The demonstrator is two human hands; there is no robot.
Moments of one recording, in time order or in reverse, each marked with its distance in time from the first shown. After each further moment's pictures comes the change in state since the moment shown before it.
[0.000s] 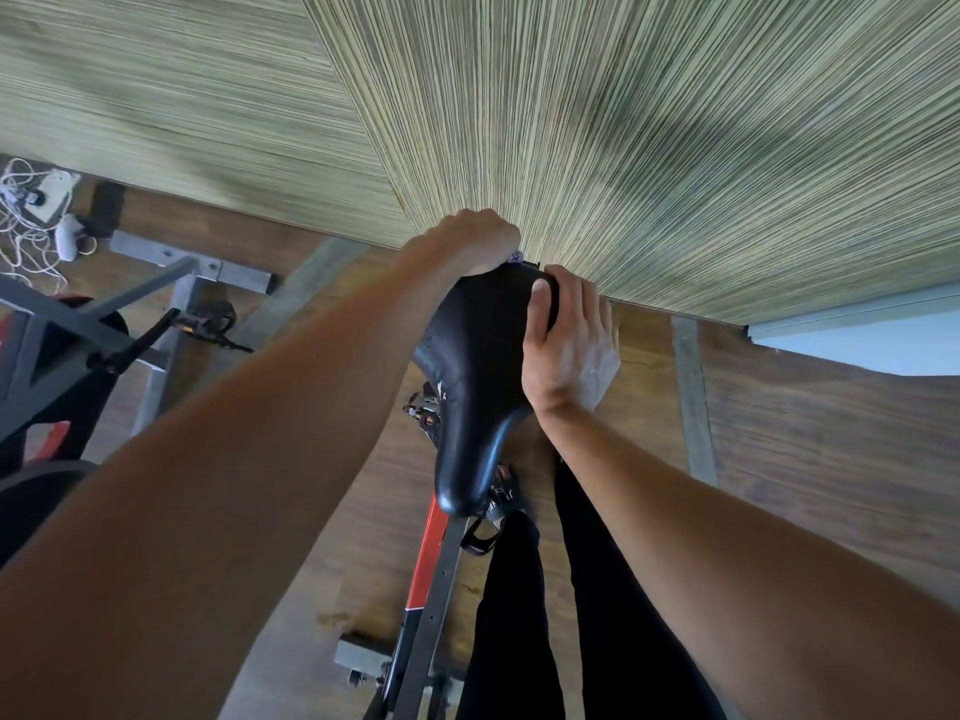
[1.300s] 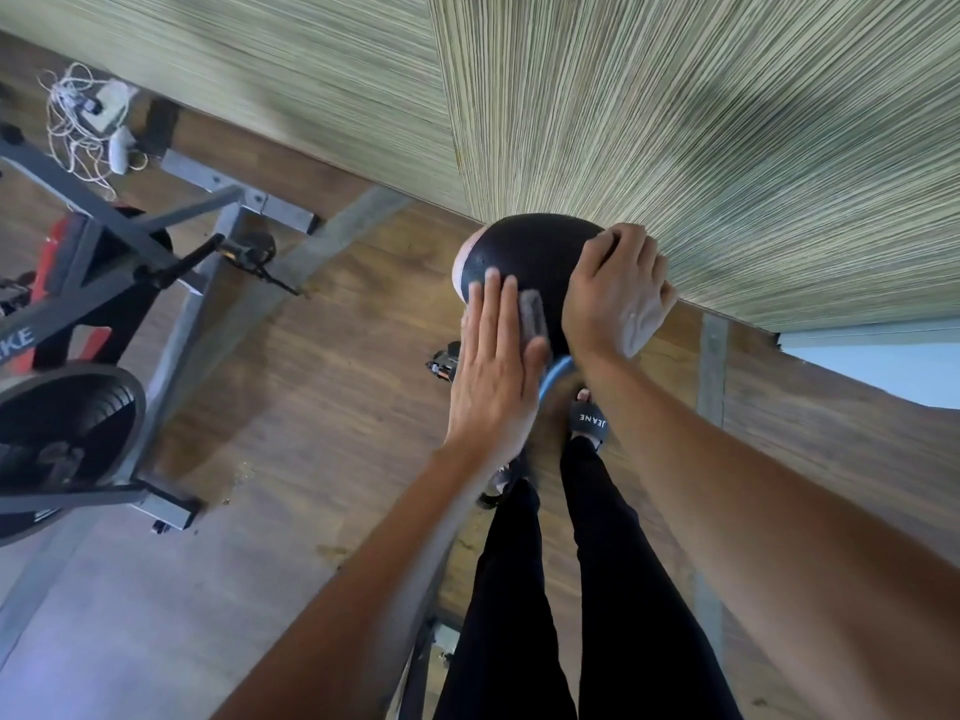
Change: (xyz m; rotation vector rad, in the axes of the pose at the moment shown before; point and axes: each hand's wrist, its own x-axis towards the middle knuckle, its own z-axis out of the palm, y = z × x) left_hand -0.133 -0.051 0.161 -0.419 0.628 0.225; right_hand 0.007 -0.028 -0.002 -0.120 -0.041 0.084
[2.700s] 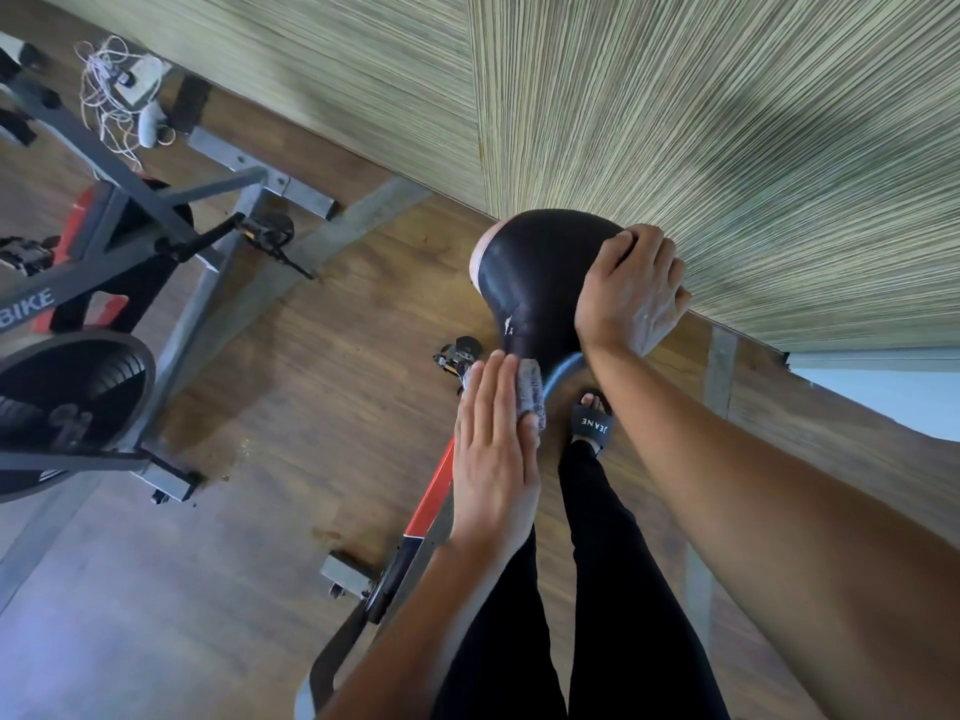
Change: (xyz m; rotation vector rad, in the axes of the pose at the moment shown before) left_hand -0.083 0.015 0.009 -0.069 0.137 -0.121; right_hand 0.000 0.000 -0.002 0.012 -0.009 -0.001
